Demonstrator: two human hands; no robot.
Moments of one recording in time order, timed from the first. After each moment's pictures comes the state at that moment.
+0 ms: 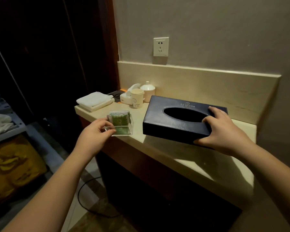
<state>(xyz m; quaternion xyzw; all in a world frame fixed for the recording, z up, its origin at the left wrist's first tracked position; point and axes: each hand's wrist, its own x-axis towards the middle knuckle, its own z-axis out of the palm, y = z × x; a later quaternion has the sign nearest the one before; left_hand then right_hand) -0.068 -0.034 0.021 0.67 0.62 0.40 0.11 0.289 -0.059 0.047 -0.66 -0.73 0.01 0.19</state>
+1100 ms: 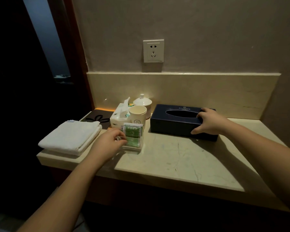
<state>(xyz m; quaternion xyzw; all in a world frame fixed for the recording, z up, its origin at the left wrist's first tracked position) -0.143 0.233 0.007 0.83 0.43 0.27 0.23 0.203 0.134 0.041 -0.83 -0.56 0.02 0.08</state>
